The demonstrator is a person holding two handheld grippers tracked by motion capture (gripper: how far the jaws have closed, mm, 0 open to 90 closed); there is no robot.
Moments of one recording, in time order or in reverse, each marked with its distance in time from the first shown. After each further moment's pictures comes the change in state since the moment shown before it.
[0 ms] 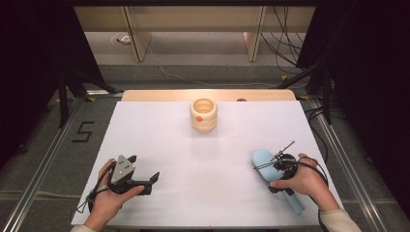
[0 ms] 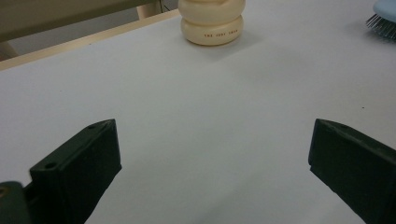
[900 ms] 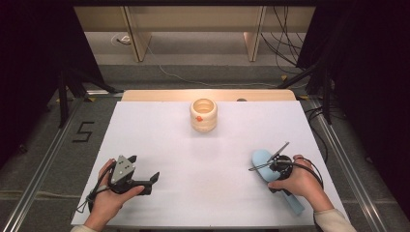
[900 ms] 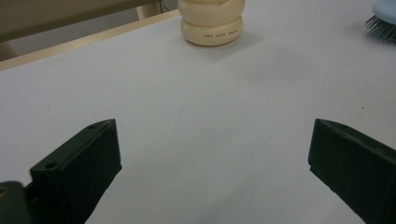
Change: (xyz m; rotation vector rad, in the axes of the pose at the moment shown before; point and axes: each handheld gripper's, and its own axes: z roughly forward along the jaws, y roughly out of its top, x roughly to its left) left arm 0.000 0.000 0.000 -0.002 -0.001 0.001; right arm 0.007 0.005 0.005 0.053 -0.047 0.020
